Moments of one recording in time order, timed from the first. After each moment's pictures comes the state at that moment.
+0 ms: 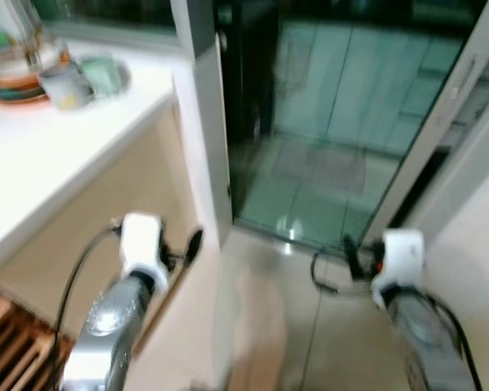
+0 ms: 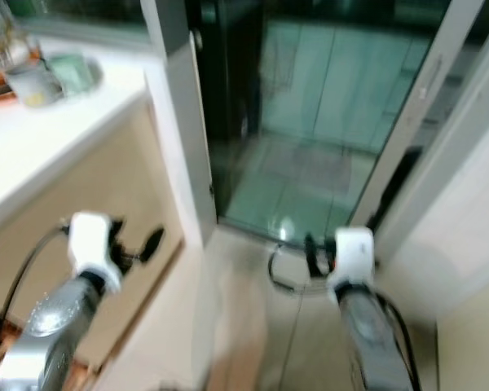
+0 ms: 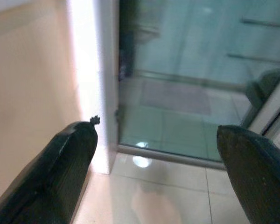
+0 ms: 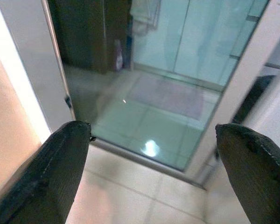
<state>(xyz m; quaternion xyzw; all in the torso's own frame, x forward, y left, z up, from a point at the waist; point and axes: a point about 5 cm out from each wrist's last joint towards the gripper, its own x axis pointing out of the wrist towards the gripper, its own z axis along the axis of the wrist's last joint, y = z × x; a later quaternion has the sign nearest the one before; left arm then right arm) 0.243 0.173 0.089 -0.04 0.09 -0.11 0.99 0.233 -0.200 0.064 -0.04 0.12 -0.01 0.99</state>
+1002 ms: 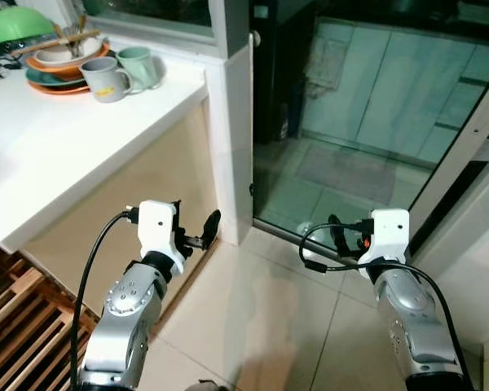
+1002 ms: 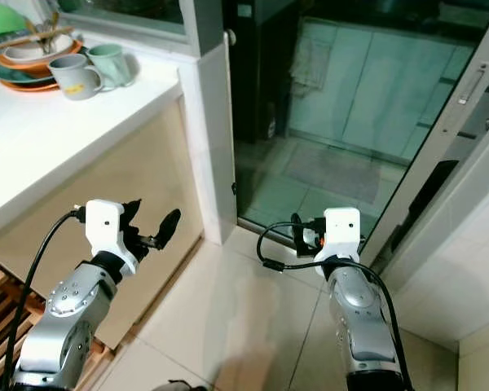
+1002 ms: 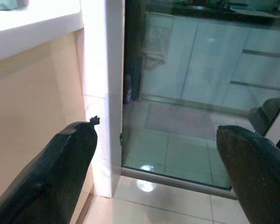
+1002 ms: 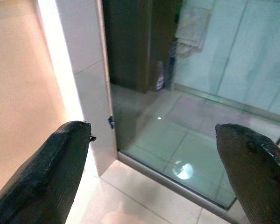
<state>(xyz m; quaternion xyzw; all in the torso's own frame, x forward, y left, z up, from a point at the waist) 0.264 0.143 0.105 -0.03 0.04 -0.15 0.99 0.275 -0.182 0.077 -0.01 0.08 0.03 1.00</state>
